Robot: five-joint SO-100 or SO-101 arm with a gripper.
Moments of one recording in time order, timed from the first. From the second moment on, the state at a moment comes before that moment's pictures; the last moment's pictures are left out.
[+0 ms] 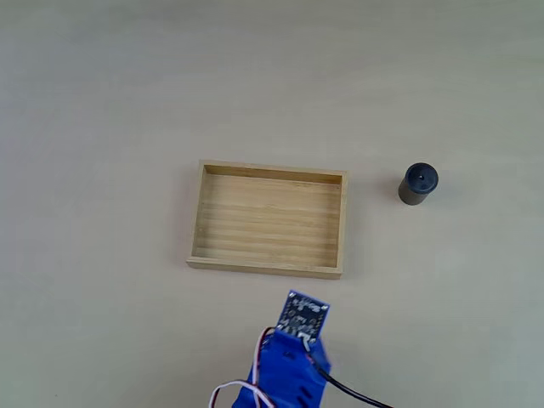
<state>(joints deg) 21.6 -68.4 75.7 49.9 5.5</state>
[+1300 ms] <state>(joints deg) 30.2 4.5 21.8 23.3 11.1</state>
